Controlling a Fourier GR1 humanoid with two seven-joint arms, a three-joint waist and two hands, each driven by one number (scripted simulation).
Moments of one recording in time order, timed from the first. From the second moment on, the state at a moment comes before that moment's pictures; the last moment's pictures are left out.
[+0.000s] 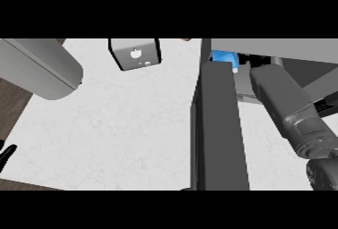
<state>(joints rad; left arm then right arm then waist) 0.37 0.17 0.37 -2.13 0.59 -0.61 0.10 -1.18 -0.24 -0.33 -0.09 0.30 -0.44 -0.61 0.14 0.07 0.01</state>
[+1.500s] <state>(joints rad) 0.29 0.01 0.02 -1.89 0.09 -0.77 -0.08 -0.78 -0.12 -0.40 -0.16 0.15 0.22 -0.89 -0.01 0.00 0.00</state>
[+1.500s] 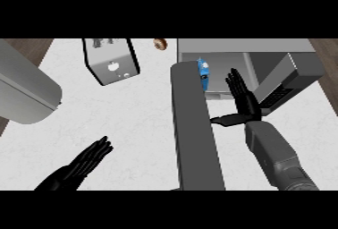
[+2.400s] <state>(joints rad) 0.05 0.00 -0.16 -1.59 -0.20 -0.58 -0.19 -0.23 -0.19 -0.32 -0.55 0.11 0.27 -0.90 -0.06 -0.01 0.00</state>
